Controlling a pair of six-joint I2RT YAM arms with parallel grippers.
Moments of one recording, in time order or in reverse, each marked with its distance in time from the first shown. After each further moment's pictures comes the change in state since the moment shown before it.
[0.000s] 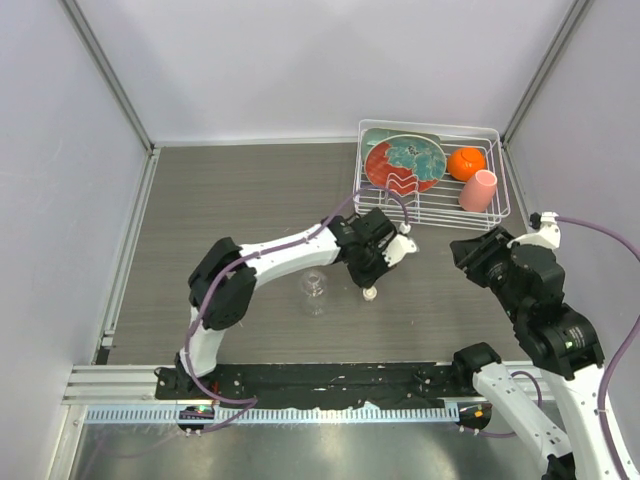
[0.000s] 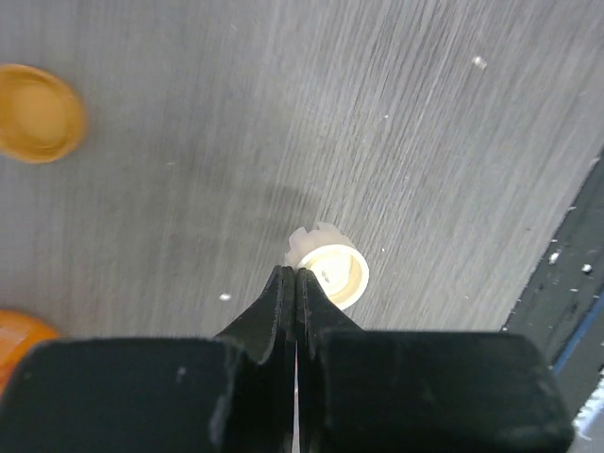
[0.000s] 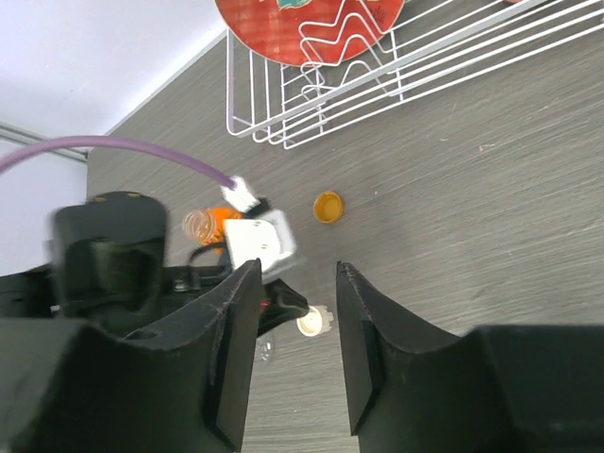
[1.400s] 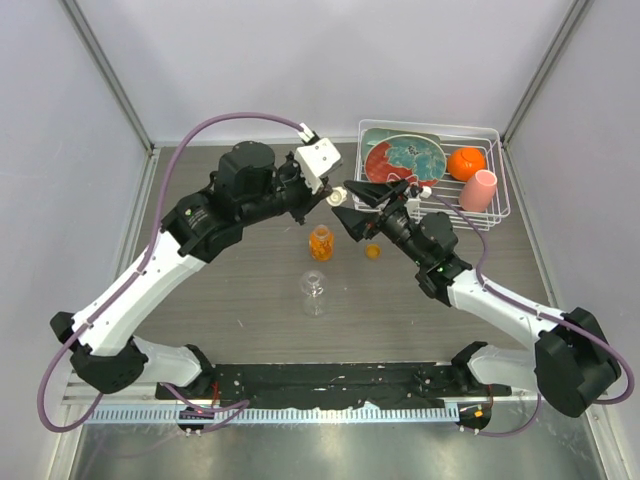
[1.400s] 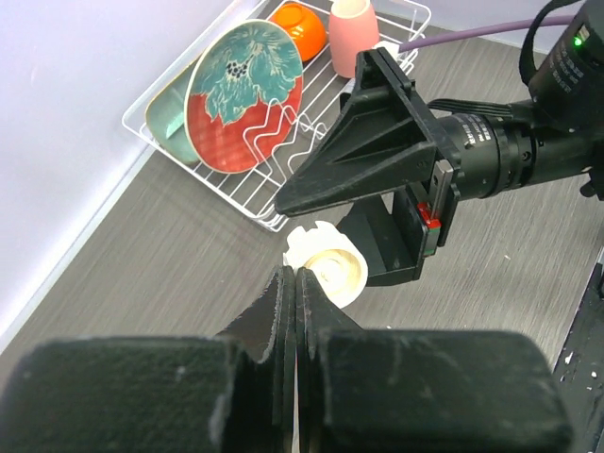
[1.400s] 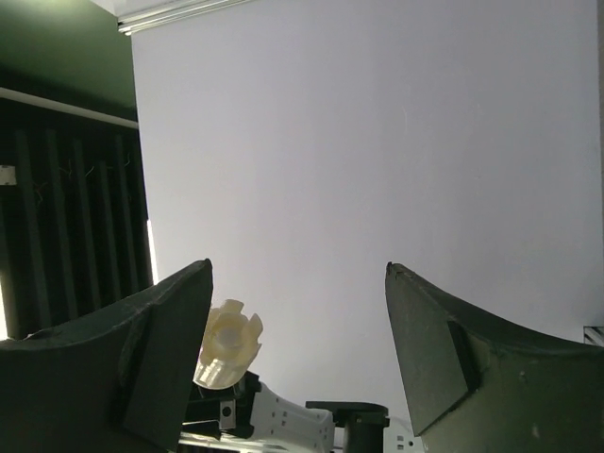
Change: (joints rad) left arm 0.168 -0.695 0.059 0.064 -0.139 0.050; right arm 0.255 0.661 -0.375 1.588 -0.406 1.106
